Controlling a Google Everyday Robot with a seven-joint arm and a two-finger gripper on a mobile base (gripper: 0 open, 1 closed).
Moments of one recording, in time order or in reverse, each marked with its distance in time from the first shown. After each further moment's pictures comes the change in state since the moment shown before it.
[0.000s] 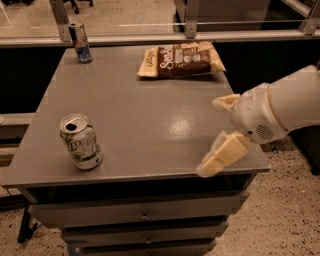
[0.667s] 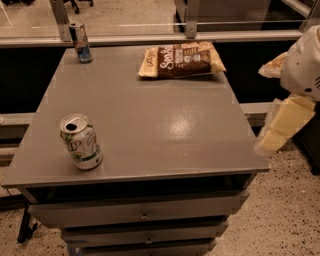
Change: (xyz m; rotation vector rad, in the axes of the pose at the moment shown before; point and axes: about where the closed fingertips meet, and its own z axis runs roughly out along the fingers) arm 0.018 -0.032 -0.106 0.086 0.375 -0.072
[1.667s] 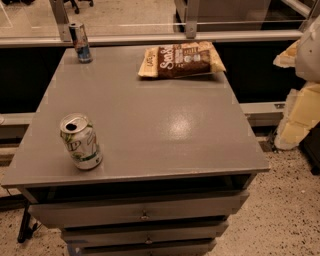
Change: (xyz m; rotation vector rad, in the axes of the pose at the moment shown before) arm 0.018 -0.011 -0.023 0.026 0.131 -0.026
